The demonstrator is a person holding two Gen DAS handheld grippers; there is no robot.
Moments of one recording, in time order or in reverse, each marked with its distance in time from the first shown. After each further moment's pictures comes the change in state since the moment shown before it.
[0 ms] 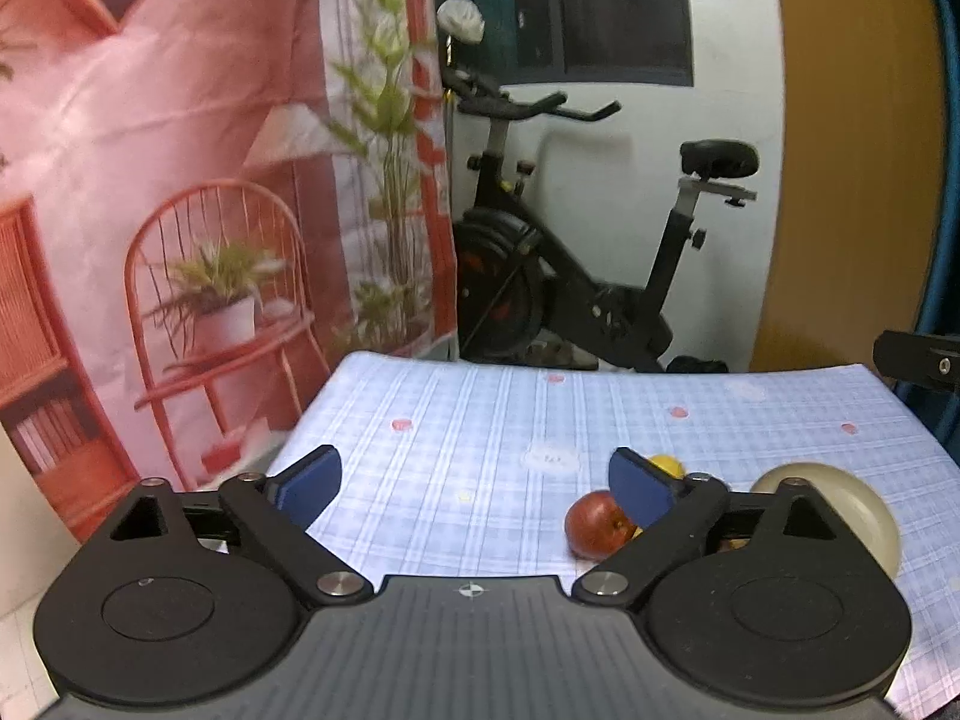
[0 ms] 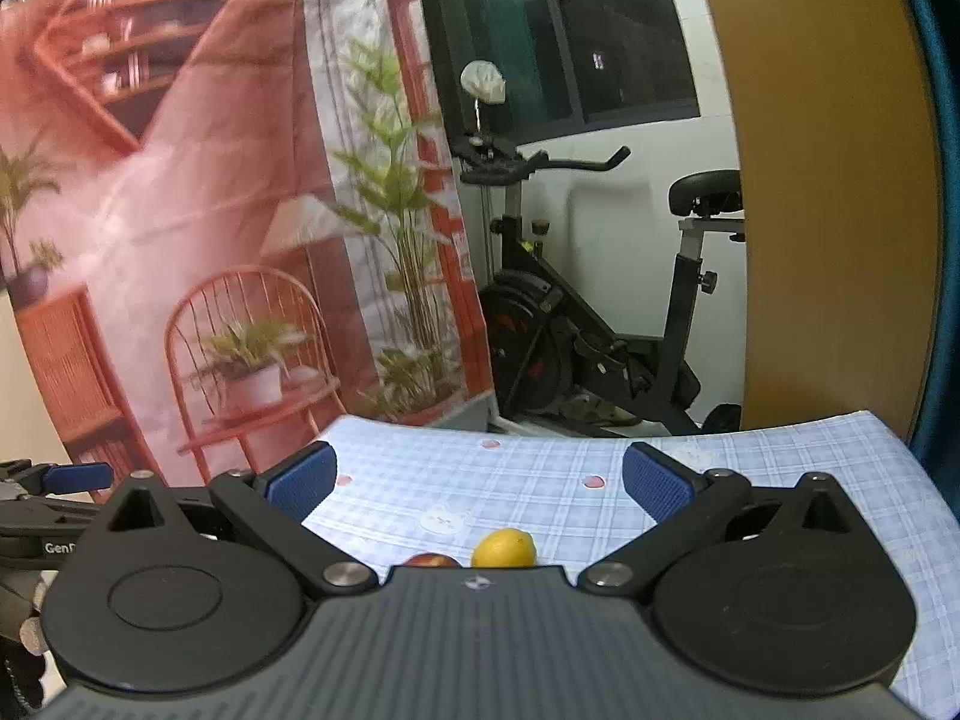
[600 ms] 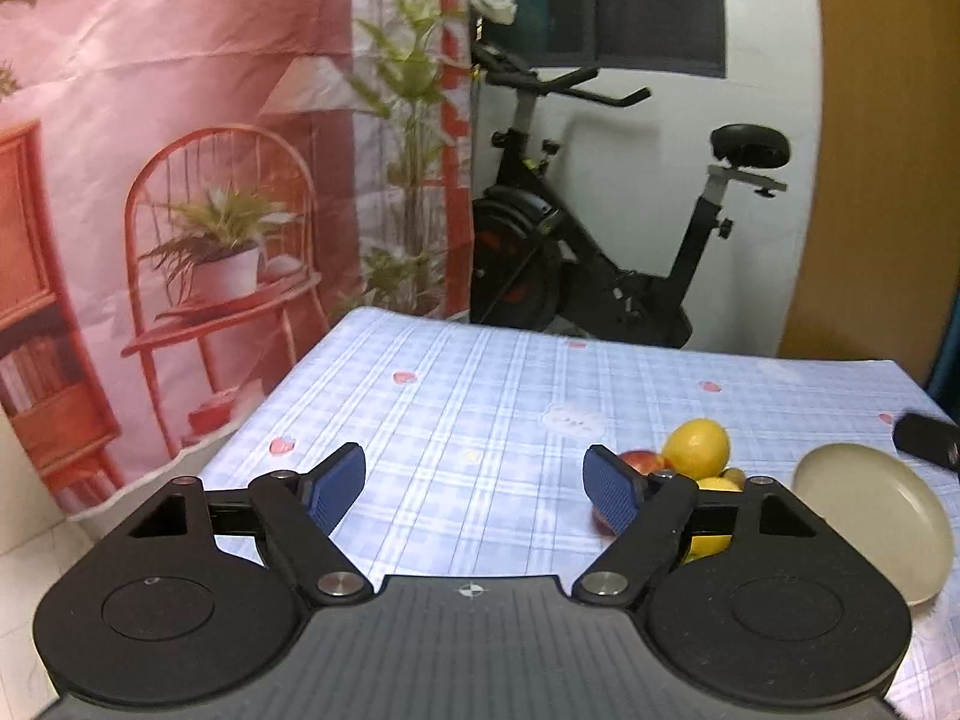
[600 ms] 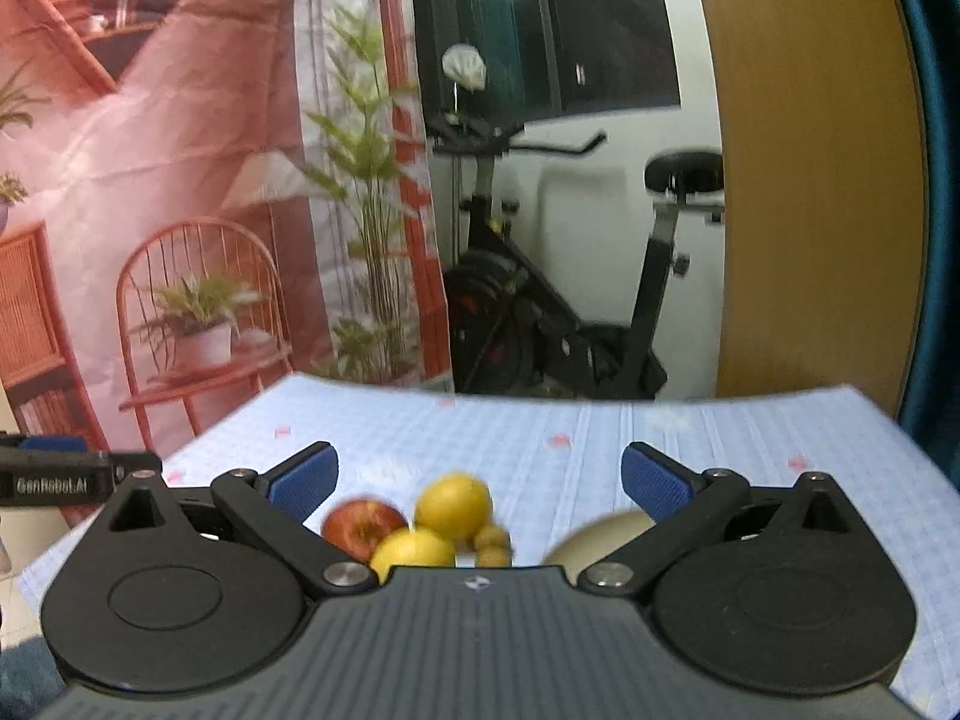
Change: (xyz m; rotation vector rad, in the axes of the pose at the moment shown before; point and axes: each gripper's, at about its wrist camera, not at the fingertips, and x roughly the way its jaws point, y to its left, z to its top) left arm 0.056 0.003 -0.054 -0.075 0.010 0.023; right arm 0.041 -0.016 -0.091 -0.023 0.026 -0.079
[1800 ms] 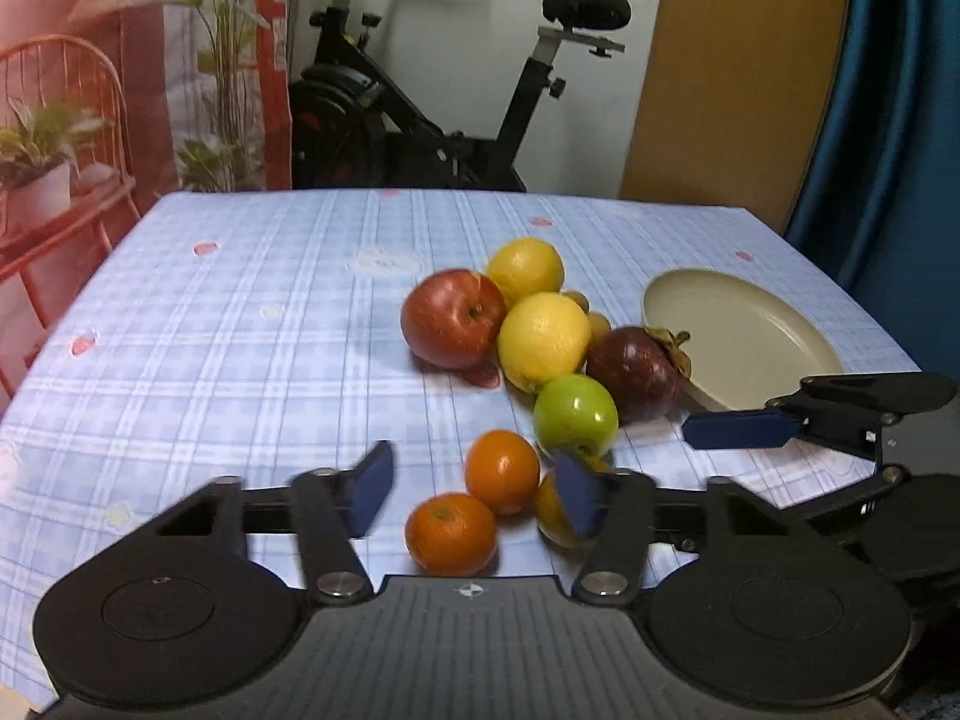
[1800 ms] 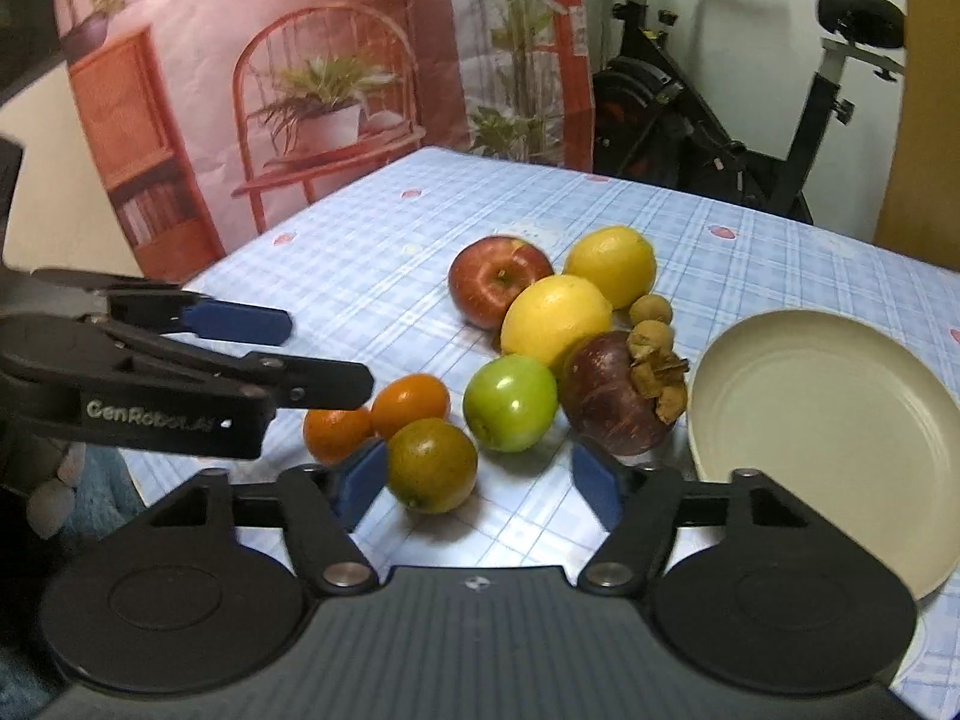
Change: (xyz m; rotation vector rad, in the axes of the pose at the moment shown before) left arm 0.021 -0.022 -0.039 0.136 0.210 -0.357; right arm 0.042 0.035 -0.055 -0.174 0.371 0.267
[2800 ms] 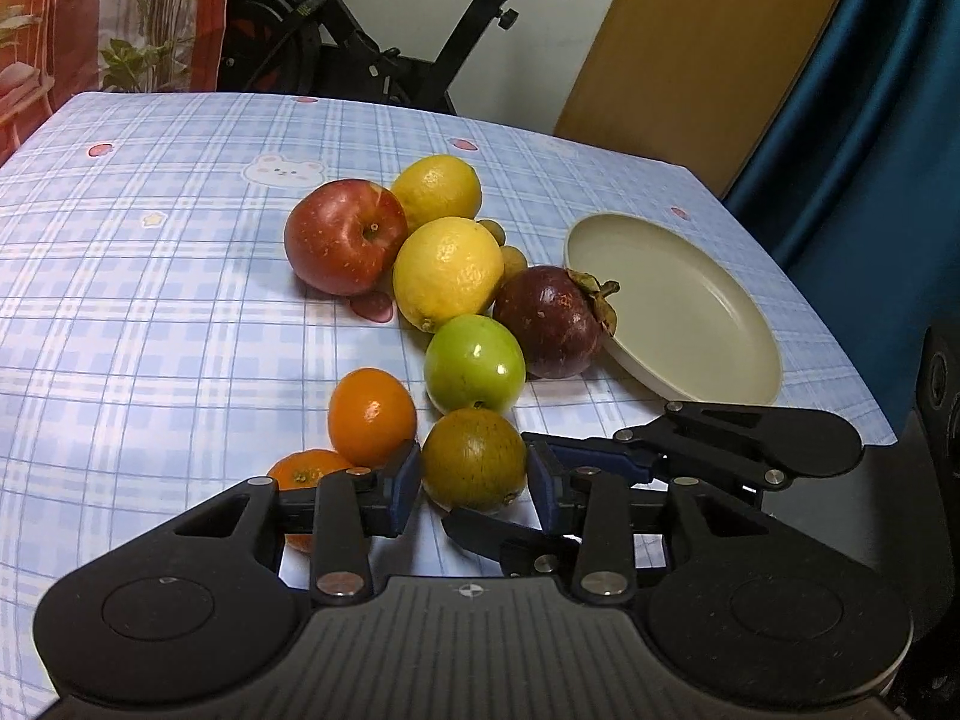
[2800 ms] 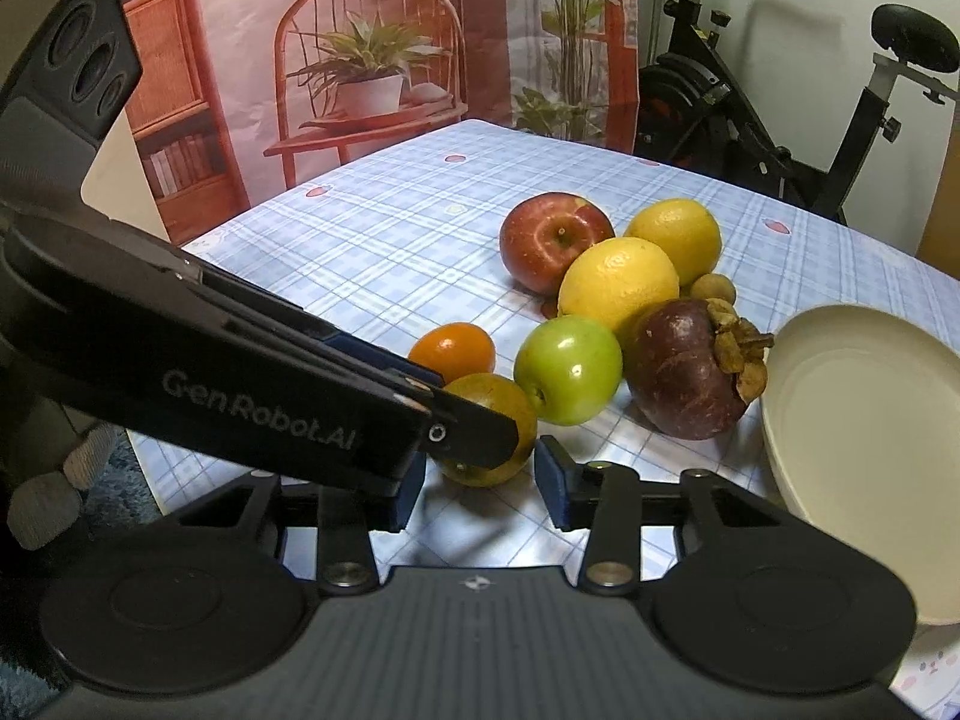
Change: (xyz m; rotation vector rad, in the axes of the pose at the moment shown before) left arm 0.043 -0.010 -0.003 -0.097 0.142 -0.213; right arm 0.029 0.010 -0.014 -0.059 0.002 0.026
